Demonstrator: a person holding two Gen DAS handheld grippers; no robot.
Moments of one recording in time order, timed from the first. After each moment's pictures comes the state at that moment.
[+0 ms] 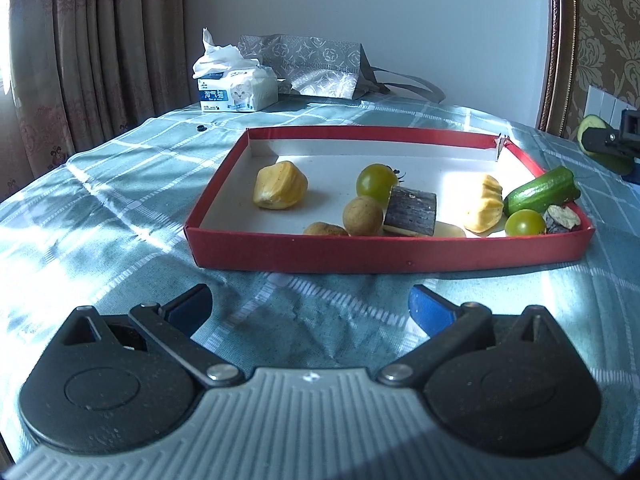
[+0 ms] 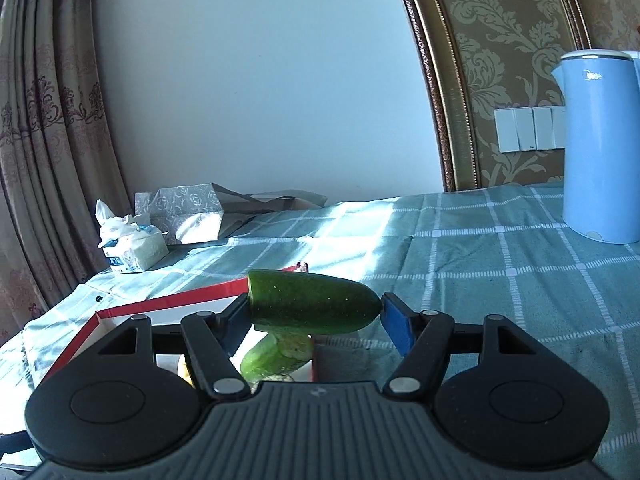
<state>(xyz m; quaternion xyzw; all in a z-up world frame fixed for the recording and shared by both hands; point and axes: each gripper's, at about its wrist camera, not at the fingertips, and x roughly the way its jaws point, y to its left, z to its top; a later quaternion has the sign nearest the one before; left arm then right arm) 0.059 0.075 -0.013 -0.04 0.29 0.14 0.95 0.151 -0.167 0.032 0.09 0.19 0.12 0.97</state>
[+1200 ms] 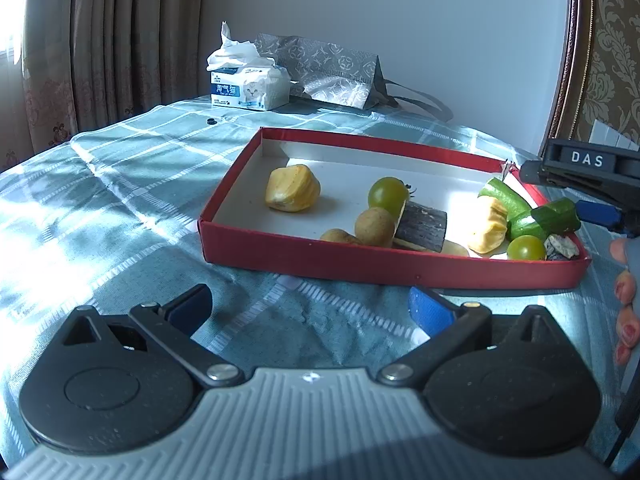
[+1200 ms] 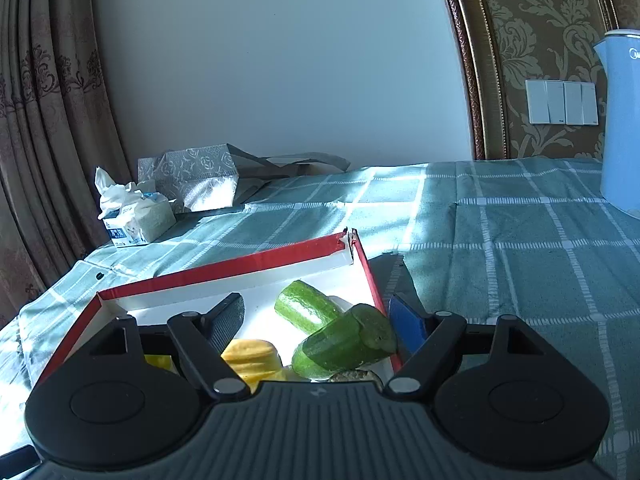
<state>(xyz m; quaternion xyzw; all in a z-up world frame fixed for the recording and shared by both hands) 0.055 0.089 -0.012 -0.09 0.28 0.14 0.95 0.167 -0.121 0.015 0.10 0.22 0.12 0.96</state>
